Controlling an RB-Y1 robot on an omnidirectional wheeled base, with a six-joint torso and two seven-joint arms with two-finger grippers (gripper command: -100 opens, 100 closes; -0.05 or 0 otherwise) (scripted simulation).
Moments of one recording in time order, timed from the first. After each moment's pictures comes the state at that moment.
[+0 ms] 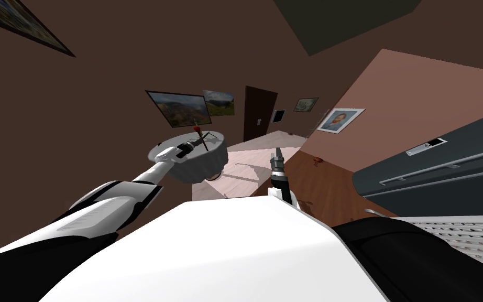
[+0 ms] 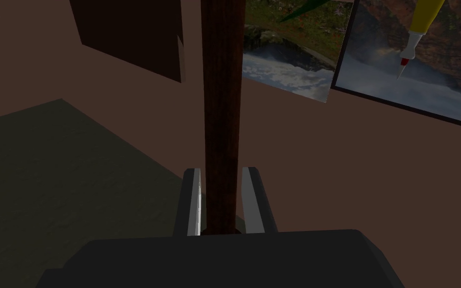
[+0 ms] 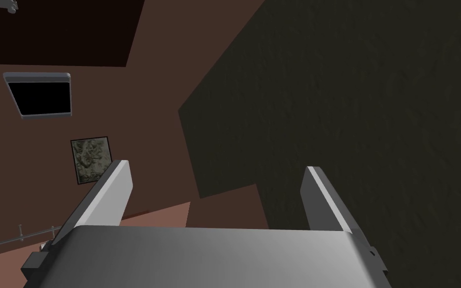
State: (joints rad) left arm -0.59 0.82 -0.23 -0.95 -0.52 -0.33 -0.16; right arm 0.54 0.04 0.01 -2.21 0.10 -0.38 0.04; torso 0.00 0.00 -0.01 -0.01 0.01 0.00
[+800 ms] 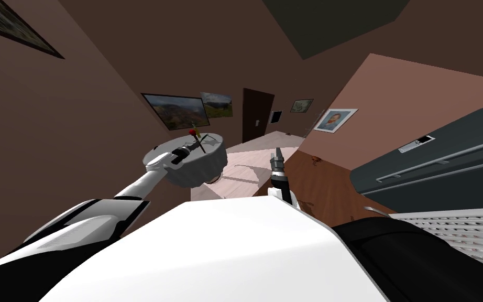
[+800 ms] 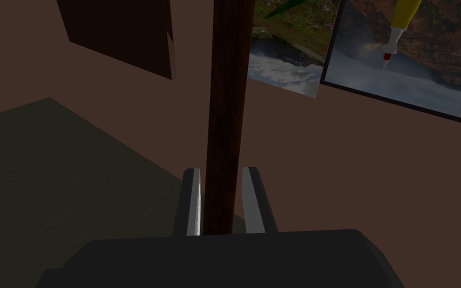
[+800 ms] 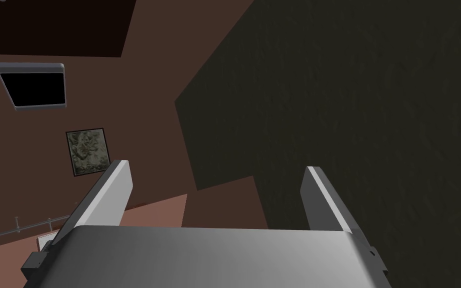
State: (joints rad) left arm -0.37 0.86 -0.16 -1.20 -0.50 -0.21 -0.15; right arm 0.54 0.04 0.01 -2.21 0.10 -0.38 0.04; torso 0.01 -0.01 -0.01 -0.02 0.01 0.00
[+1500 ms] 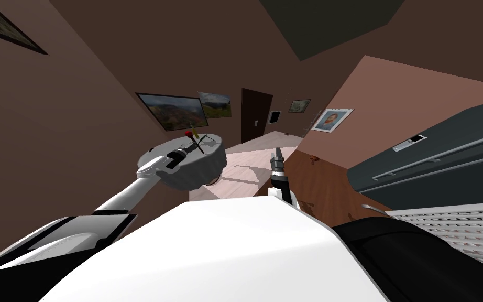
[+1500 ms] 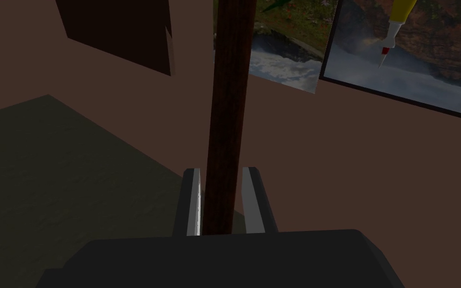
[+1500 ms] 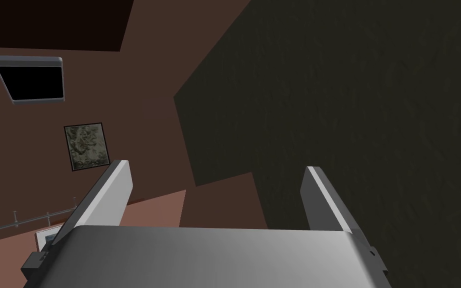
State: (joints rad) left arm -0.21 0.89 -0.09 -1.39 -0.49 -0.14 -0.15; right arm 0.54 0.04 0.01 -2.21 0.10 -0.38 0.04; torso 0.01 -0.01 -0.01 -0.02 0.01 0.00
